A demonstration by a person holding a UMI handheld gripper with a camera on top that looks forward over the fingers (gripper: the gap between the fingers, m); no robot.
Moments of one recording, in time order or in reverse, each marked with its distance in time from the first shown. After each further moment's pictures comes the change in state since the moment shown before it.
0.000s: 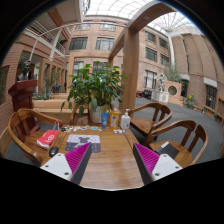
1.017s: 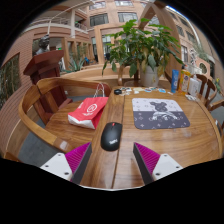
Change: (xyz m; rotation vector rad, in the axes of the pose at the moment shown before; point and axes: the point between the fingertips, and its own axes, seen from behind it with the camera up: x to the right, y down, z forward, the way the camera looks) arm -0.368 0.181 0.175 -0.321 -0.370 0.004
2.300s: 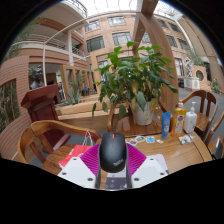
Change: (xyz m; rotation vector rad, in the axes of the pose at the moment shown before) arm 0.123 -0.240 0.017 0.309 -0.043 0.072
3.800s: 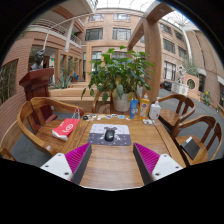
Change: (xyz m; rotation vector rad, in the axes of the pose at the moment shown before) arm 0.047 0.084 -0.268 -0.104 0.192 -0.151
